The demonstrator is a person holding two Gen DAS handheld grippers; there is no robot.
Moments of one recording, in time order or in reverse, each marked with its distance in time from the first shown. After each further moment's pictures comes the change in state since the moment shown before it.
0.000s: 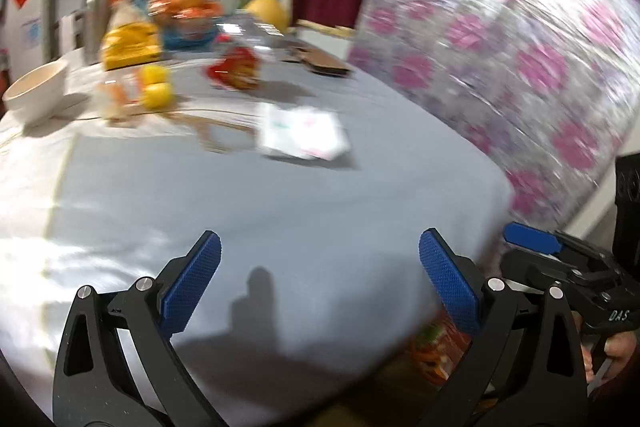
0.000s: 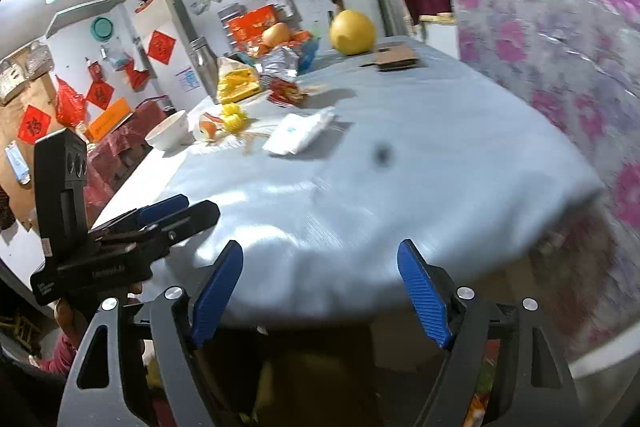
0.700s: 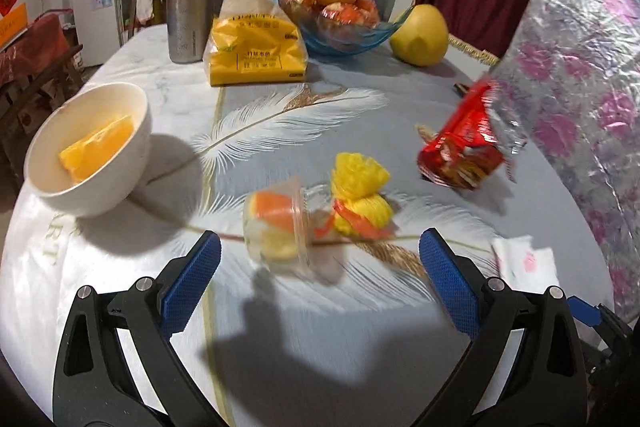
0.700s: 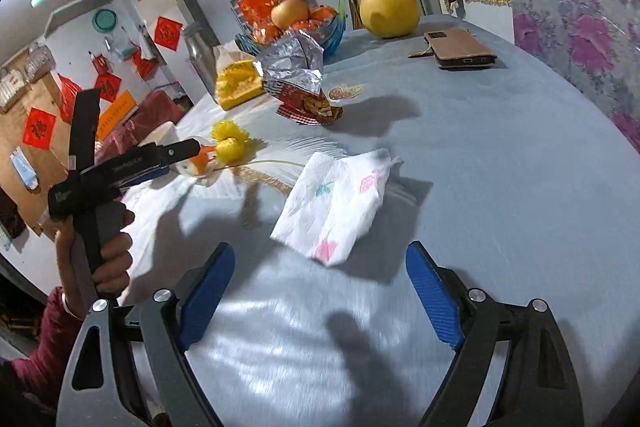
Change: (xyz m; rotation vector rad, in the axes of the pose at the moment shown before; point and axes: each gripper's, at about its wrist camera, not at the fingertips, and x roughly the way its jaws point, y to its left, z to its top) left arm 0.073 0.166 0.122 -0.167 0.099 0.258; right arm 0.133 0.017 0.089 0.013 0.103 0.035
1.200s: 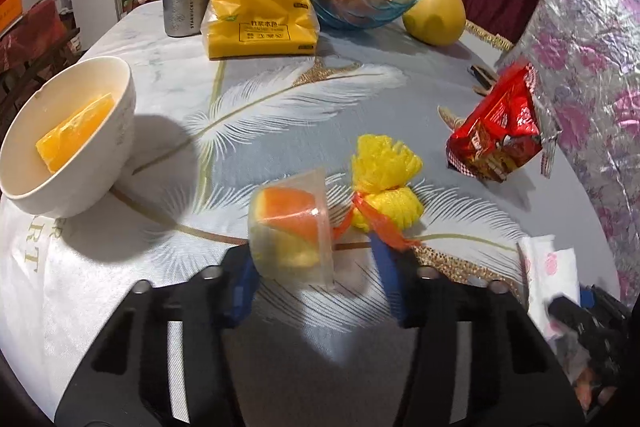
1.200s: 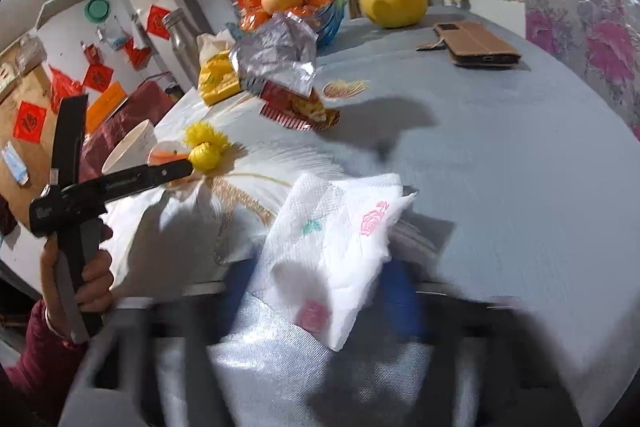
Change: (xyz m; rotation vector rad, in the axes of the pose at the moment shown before) left arm 0.024 0.008 0.000 -0.008 0.067 0.008; right arm 0.041 -0.005 0.017 -0.002 0.043 0.040
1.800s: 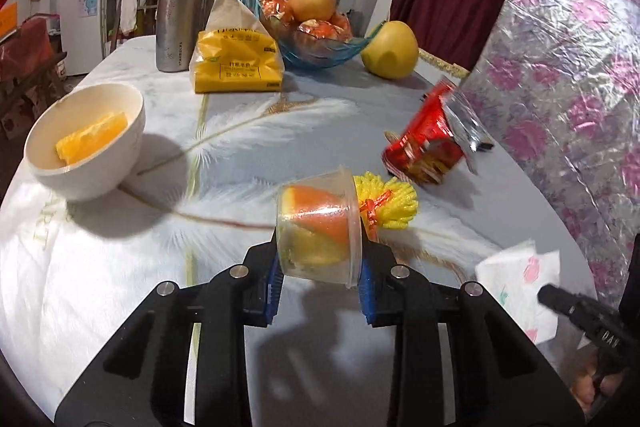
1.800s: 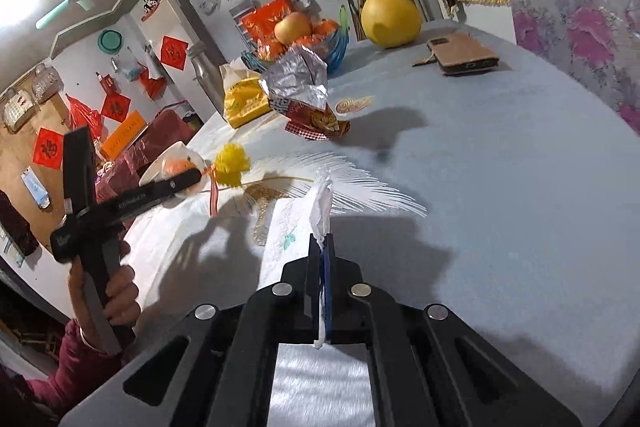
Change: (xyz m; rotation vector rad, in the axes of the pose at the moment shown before) left arm -0.052 -0.012 -0.030 0.019 -0.154 -0.110; right arm -0.063 0.009 -0.027 0.041 -0.133 0.029
